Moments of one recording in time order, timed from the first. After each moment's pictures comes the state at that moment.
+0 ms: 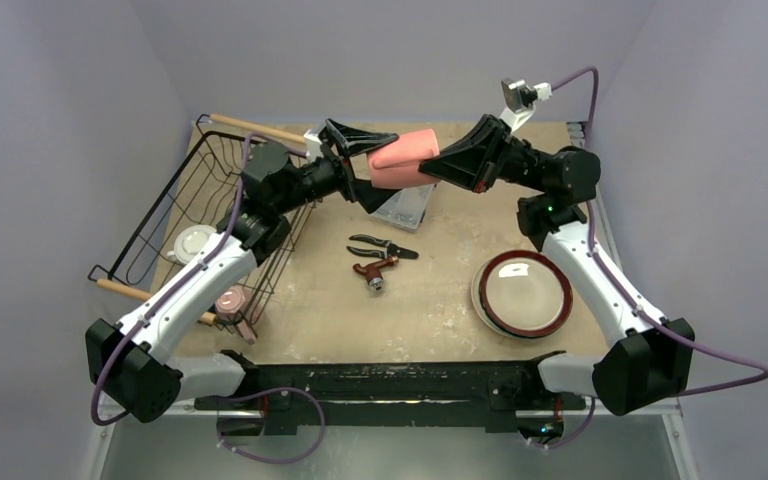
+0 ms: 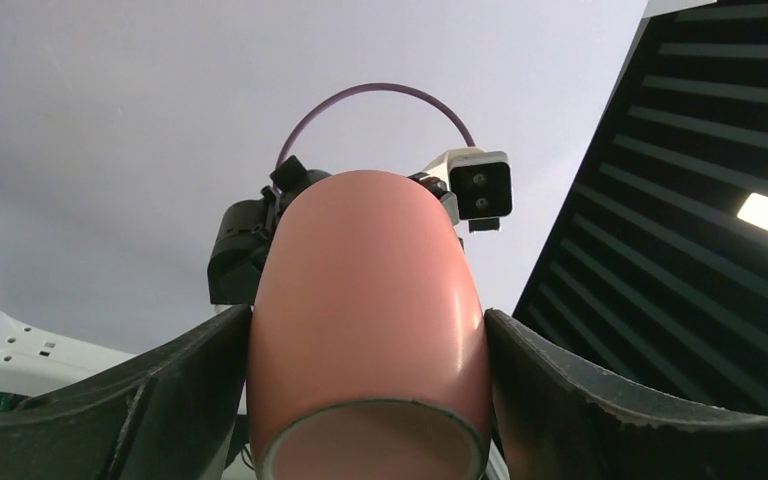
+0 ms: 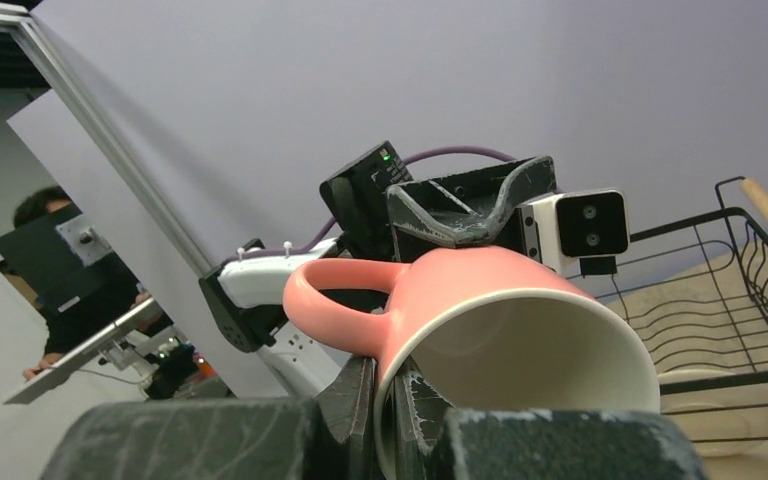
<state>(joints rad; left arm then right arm) -0.56 1.25 1.17 0.18 0.53 -2.00 0.31 1.28 1.14 0.89 -1.05 1.21</state>
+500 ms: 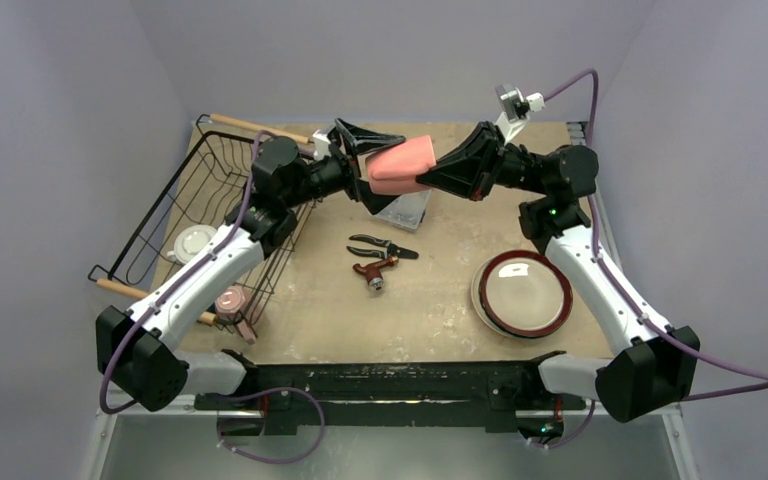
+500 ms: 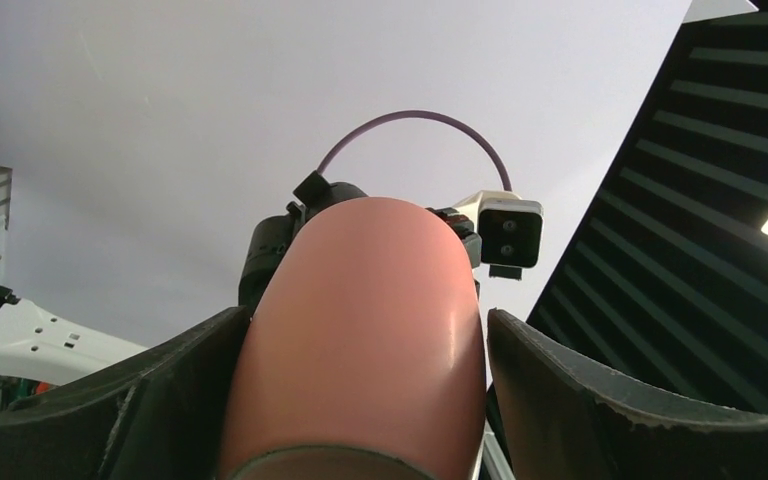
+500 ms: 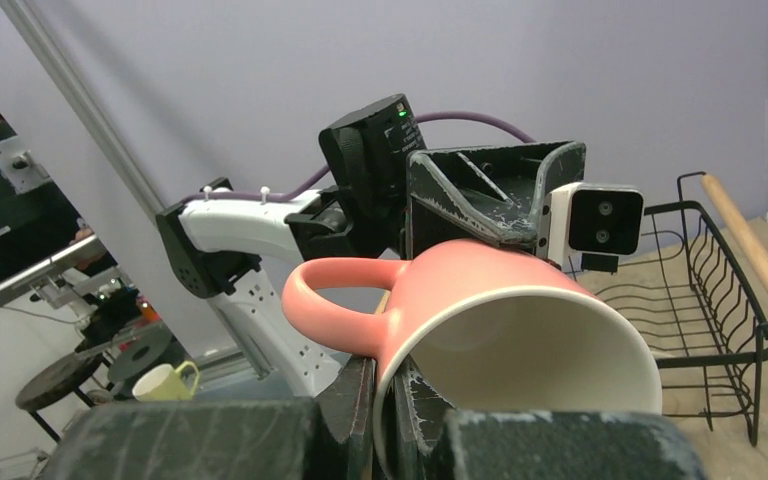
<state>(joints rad) -0.55 1.30 1.19 0.17 0.57 -1.99 0.33 1.25 1.14 0.71 -1.11 0.94</state>
